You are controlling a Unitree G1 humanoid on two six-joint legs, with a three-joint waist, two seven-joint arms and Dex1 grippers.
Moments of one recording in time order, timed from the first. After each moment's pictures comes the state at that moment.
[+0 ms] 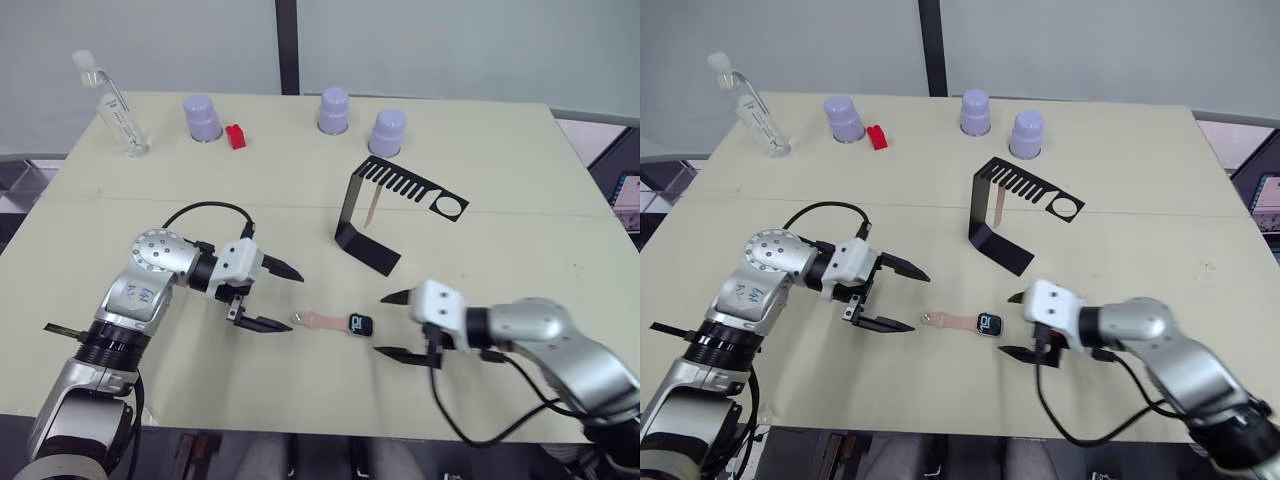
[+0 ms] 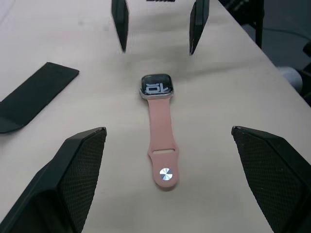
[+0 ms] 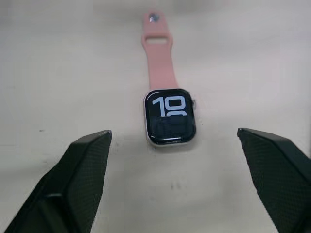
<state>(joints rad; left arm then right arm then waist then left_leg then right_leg) -0.59 0.70 -0.16 0.13 -0.30 0.11 -1.43 -0.11 -0.92 0.07 -0.53 0.40 0.48 0.93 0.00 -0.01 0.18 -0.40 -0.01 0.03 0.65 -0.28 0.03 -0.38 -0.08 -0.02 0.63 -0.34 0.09</state>
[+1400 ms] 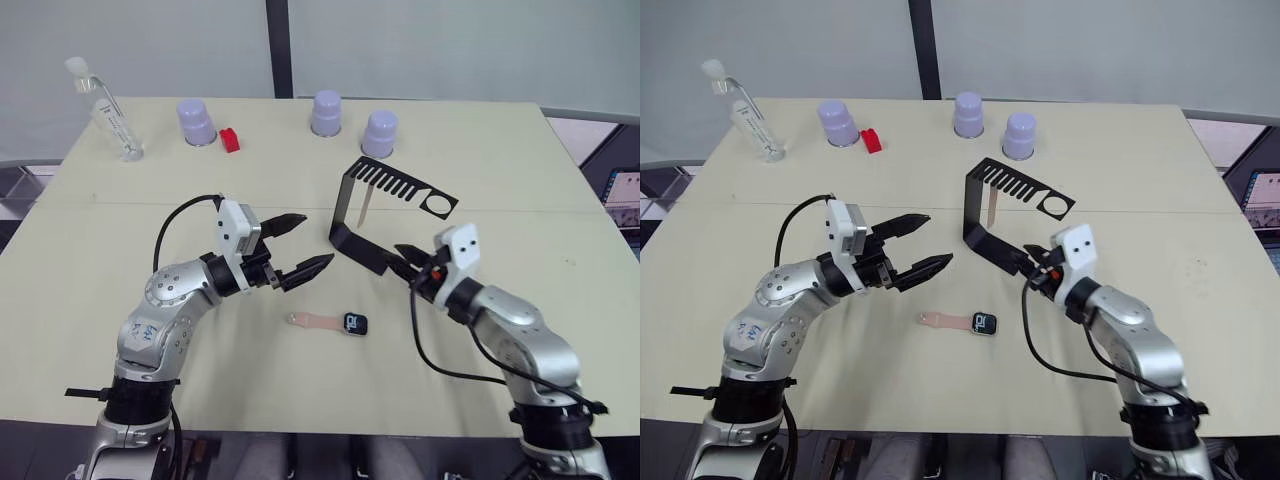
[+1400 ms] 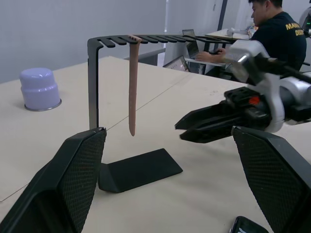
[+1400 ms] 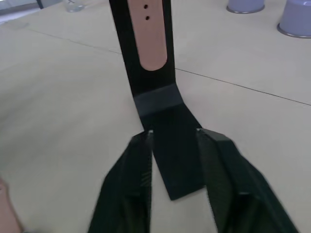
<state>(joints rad) -0.39 0.40 0.02 -0.30 -0.46 0.45 -0.70 -0.31 -0.37 0.00 -0.22 0.35 0.56 0.47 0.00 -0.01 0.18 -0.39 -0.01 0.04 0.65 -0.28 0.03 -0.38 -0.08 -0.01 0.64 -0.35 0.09</state>
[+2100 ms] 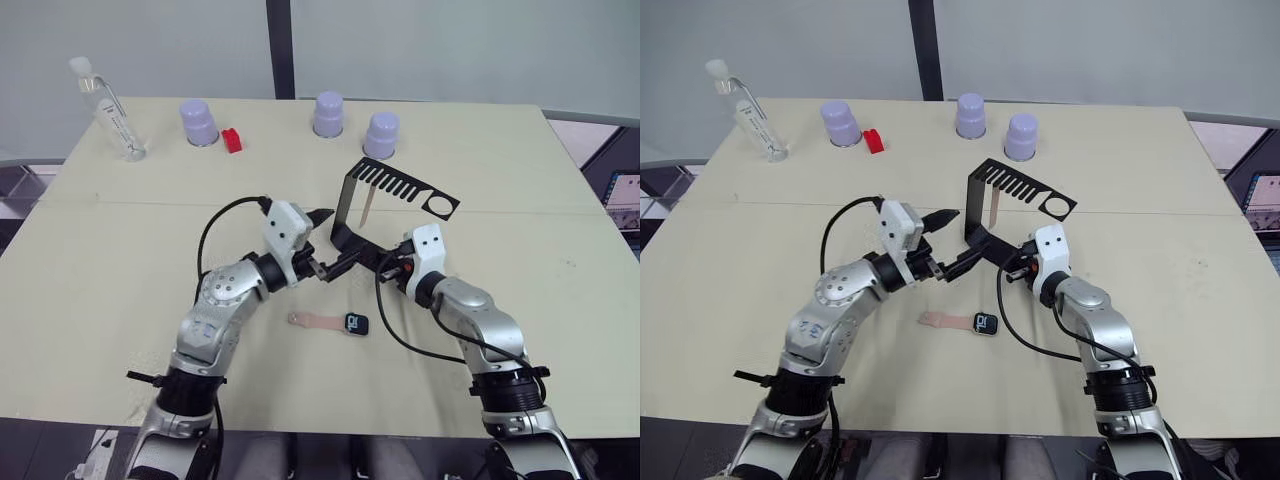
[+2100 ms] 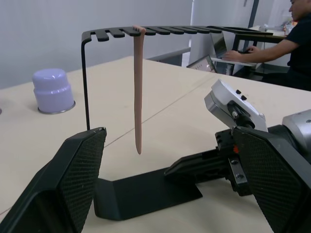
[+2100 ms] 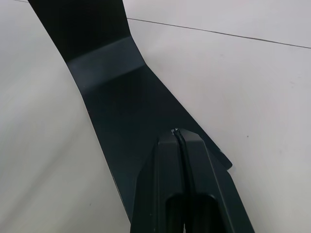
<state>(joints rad) -0.47 0.19 -0.15 -0.19 -0.23 0.34 -0.47 -0.42 -0.28 0.02 0.01 0.23 0.60 0.36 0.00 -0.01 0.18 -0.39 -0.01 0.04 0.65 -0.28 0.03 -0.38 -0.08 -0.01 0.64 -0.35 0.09</state>
